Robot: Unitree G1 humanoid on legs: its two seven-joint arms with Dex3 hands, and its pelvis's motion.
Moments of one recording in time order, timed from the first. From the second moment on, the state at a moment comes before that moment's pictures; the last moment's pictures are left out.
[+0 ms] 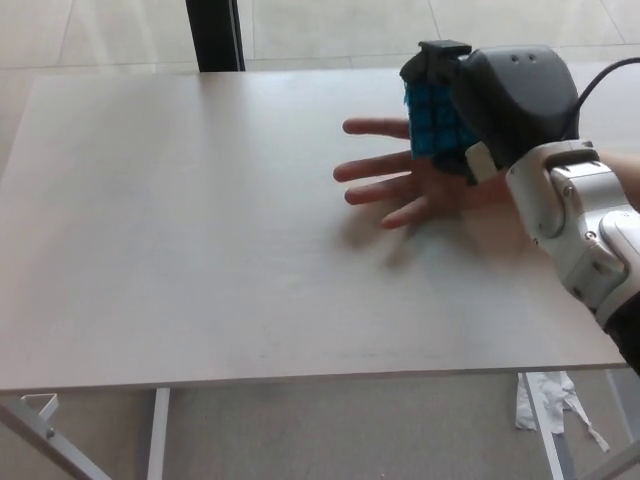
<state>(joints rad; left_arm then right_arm) 0.12 0.81 0.30 1.31 -0.06 -0.08 -0.22 -0.79 -0.35 0.49 0.66 -0.76 -0.02 -0.30</state>
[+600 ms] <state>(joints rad) 0.11 0.80 0.28 1.31 -0.05 -0.08 -0.22 -0.80 -0.27 0.56 0.89 -0.78 -0.06 -0.39</state>
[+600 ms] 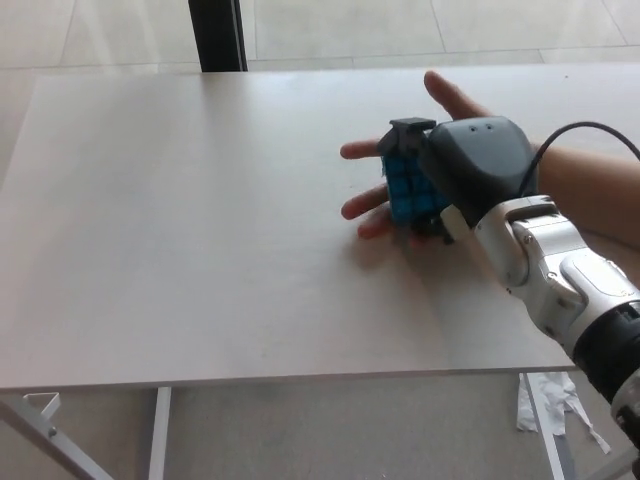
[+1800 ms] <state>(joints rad) 0.13 0.79 0.27 1.31 -0.06 -0.09 -0.22 -0.85 -0.35 0.56 0.58 -0.81 0.13 -0.12</state>
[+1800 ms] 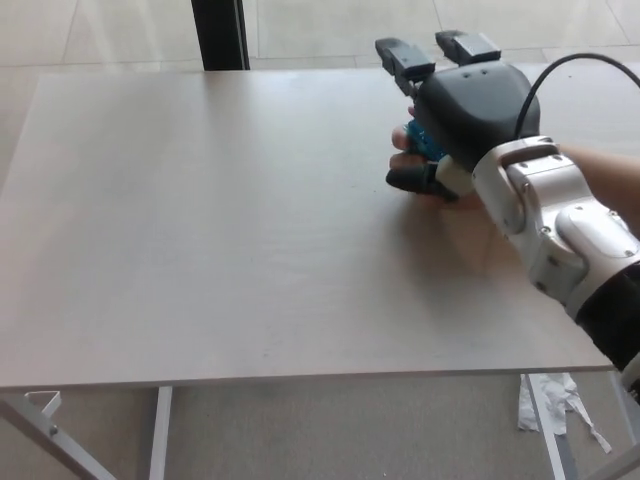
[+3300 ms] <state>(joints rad) 0.14 0.79 0.27 1.31 -0.06 -0.09 -0.22 0.17 -0.48 -0.69 0.13 -0.43 -0.15 -0.04</state>
